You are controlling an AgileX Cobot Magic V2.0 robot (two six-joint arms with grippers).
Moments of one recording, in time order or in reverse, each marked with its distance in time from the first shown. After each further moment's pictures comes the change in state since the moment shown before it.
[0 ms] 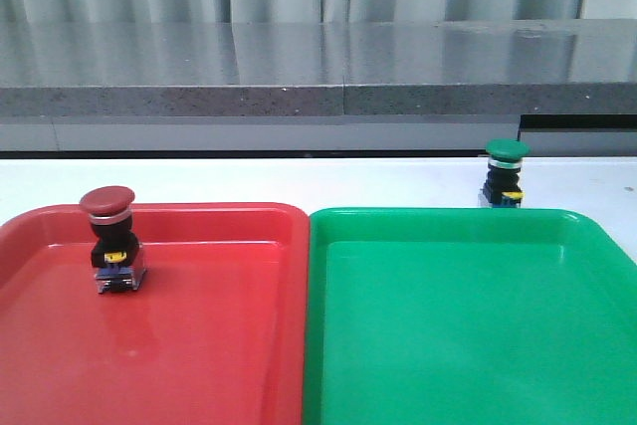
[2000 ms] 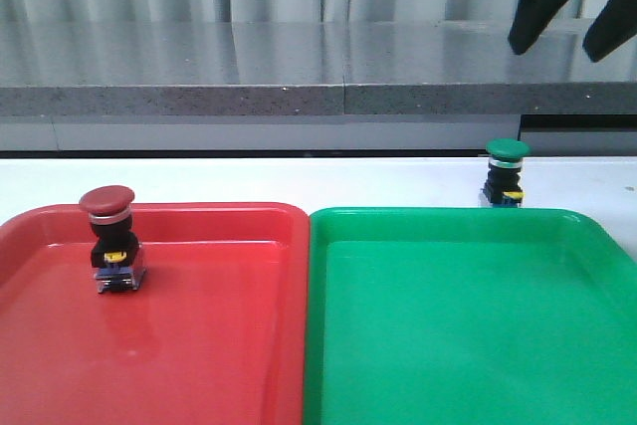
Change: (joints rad) left arm 0.000 0.000 0.000 0.000 0.000 0.000; right arm 0.160 0.940 -0.515 0.097 -0.031 -0.002
